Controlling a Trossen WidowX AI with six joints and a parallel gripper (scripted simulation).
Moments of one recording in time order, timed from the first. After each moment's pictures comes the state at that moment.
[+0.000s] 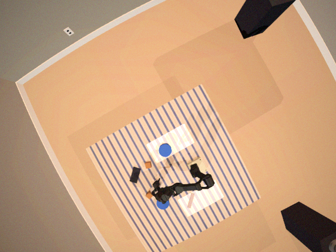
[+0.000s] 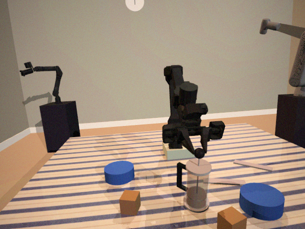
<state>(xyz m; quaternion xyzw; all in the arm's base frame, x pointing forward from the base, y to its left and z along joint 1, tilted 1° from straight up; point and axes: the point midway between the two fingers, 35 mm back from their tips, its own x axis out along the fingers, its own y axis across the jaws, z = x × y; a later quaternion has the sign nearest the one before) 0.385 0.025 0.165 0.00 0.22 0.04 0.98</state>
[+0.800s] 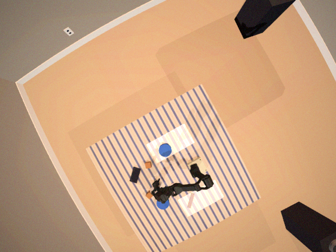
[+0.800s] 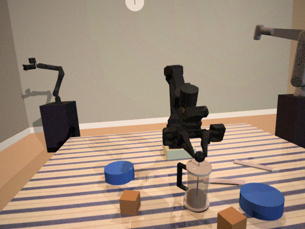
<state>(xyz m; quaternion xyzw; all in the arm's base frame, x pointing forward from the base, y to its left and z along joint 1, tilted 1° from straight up) 0.389 0.025 0.158 0.00 0.23 0.04 0.97</state>
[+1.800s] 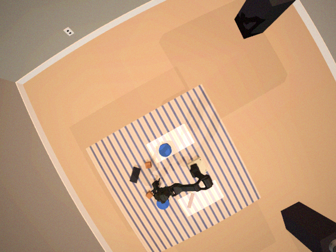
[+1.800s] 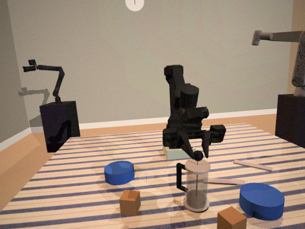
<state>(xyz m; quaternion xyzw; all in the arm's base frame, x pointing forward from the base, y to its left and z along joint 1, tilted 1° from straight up) 0.391 0.026 0.158 0.00 0.23 0.04 0.97</state>
